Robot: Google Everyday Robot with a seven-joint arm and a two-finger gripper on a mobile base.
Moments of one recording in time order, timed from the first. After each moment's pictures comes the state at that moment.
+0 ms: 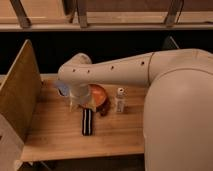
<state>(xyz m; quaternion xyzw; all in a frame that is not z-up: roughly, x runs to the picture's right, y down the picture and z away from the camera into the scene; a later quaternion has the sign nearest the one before) -0.107 0.102 0.703 -0.26 0.23 0.64 0.68</state>
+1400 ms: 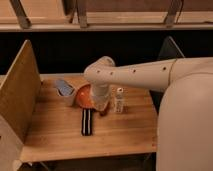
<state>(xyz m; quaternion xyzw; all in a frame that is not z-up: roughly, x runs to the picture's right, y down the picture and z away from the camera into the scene) -0.033 0.100 0.743 -0.24 0.24 0.72 0.61</state>
